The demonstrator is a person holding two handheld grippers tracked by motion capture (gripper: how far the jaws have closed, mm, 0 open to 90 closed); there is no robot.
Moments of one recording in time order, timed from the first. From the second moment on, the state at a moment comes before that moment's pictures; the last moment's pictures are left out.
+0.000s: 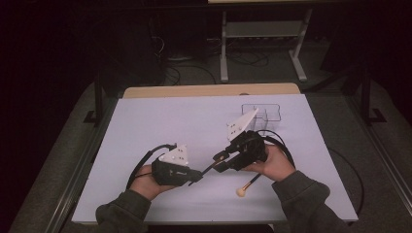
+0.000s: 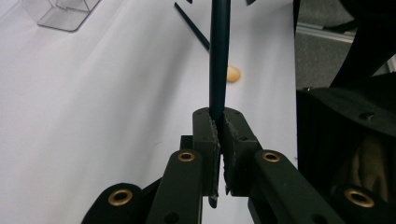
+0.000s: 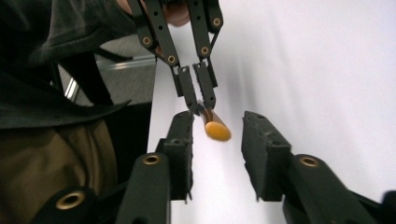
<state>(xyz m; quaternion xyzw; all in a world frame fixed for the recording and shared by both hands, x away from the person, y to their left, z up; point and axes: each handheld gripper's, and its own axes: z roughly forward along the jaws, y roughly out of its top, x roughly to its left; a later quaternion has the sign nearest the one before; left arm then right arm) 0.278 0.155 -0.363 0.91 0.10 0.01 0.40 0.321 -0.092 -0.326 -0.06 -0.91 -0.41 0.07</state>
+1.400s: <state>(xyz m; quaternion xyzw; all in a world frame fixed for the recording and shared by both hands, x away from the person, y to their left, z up) 0.286 0.145 -0.369 0.90 0.13 0.02 0.41 0.323 -0.087 -0.323 -0.07 -0.90 -0.44 0.06</state>
